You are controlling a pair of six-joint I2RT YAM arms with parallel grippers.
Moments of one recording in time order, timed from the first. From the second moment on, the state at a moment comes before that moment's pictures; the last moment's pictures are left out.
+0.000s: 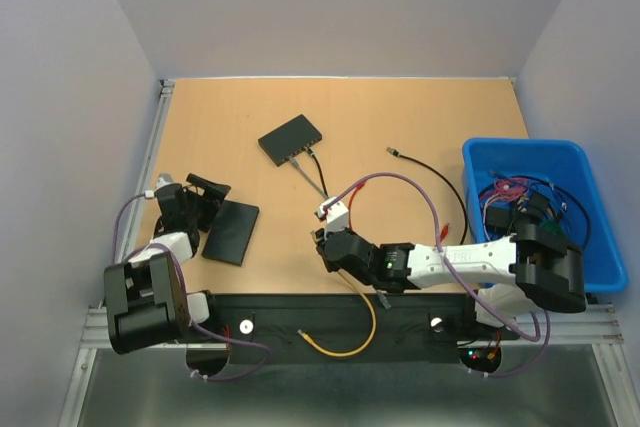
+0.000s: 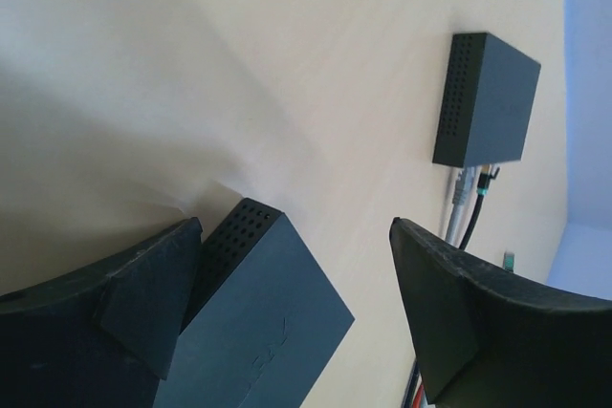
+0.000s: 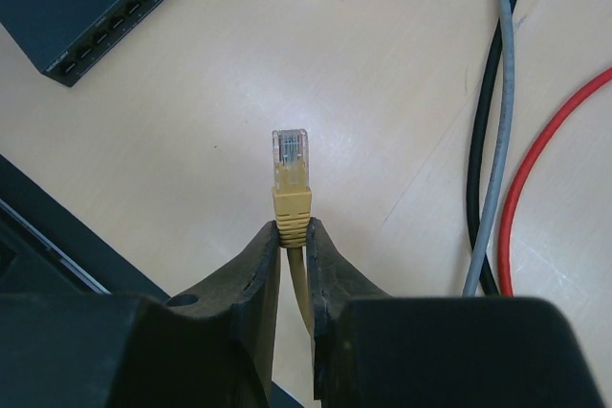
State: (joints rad) left arm 0.26 1.20 0.30 0.27 0.24 -0.91; right arm 1.30 1.44 0.76 0.09 0.53 0.49
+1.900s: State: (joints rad) left arm -0.13 1.32 0.38 0.40 0.33 -0.68; right arm 1.28 1.93 1.17 -0.10 0.32 0.50
